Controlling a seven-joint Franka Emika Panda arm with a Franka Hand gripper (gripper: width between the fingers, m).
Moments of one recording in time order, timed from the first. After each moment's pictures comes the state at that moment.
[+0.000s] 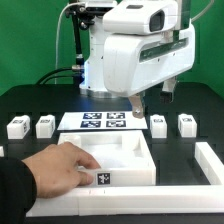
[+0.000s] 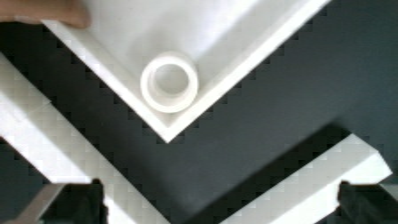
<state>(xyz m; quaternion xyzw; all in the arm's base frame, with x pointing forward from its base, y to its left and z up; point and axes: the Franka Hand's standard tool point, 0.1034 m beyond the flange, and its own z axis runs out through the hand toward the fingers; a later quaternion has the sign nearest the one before) 0.566 0.056 0.114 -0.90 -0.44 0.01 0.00</state>
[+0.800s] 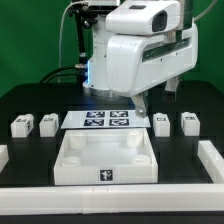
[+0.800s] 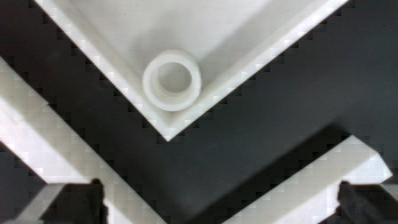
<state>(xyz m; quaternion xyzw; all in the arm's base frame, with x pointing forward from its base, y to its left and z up) 0.565 0.056 0.113 -0.90 -0.43 0.01 0.00</state>
